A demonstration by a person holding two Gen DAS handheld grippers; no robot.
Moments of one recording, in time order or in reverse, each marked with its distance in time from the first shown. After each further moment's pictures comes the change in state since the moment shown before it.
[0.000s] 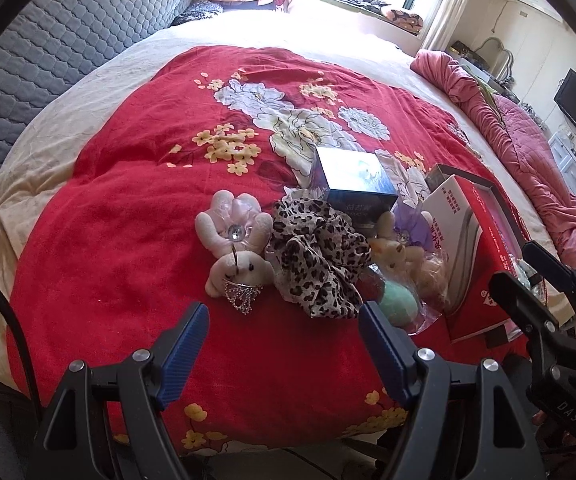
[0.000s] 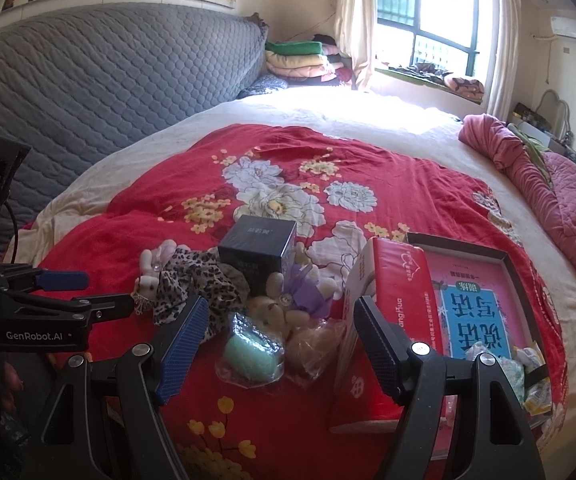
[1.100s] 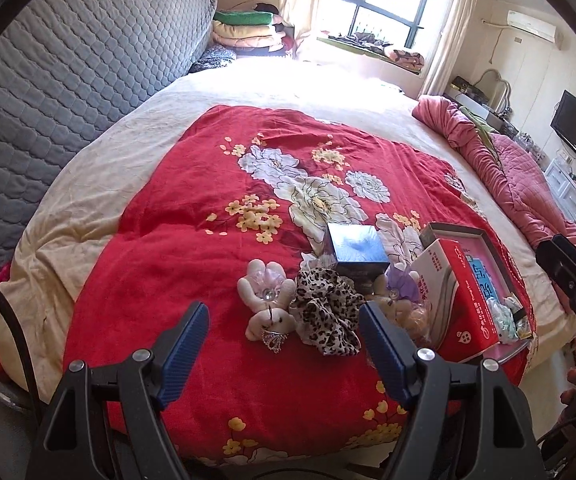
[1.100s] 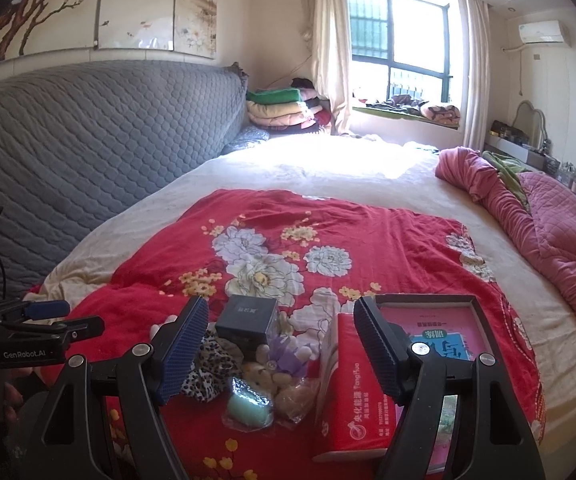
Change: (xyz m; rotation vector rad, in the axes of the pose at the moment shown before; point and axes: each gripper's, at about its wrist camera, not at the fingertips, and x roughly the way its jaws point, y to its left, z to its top) left arm -0.080 0.014 0.024 -0.011 -0.165 0.031; right arm -0.075 -0.013 0.055 0.068 -0.179 -0.042
